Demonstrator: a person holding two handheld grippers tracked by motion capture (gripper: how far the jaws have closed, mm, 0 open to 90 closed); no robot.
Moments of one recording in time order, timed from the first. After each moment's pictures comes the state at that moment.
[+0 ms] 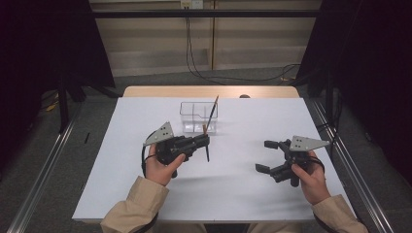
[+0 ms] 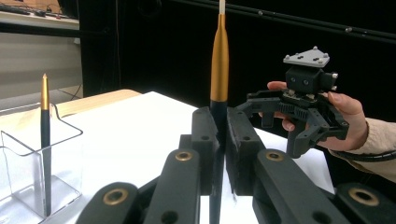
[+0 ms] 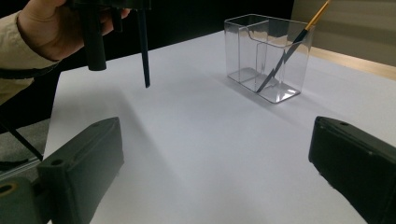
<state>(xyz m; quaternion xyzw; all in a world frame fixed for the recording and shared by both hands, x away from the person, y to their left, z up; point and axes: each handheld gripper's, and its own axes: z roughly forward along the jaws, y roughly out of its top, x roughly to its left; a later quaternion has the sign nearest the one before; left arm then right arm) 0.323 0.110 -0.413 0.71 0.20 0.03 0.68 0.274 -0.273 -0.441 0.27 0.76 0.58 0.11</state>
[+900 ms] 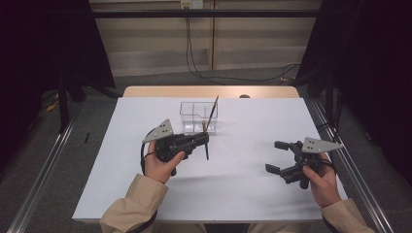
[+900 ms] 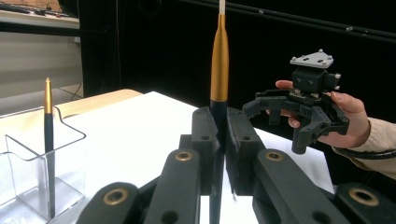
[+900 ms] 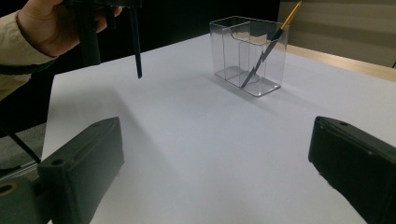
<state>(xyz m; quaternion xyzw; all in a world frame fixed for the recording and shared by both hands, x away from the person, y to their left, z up) 0.327 0.111 -0.407 0.71 0.20 0.03 0.67 0.264 -0.299 -0.439 0.29 0.75 0.59 0.12</state>
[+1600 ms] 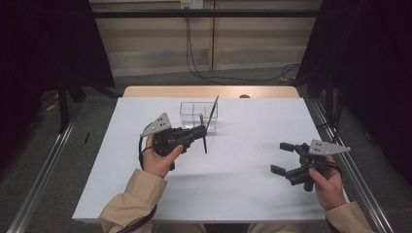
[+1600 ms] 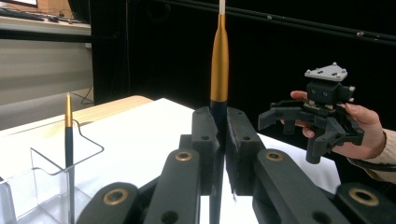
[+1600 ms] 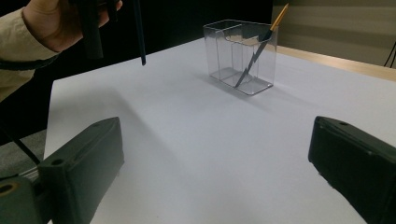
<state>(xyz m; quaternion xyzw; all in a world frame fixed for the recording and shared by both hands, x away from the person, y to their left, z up) 0.337 0.114 -0.395 0.71 0.21 0.05 0.68 0.257 -0.311 -0.442 0.30 0.74 0.59 0.13</state>
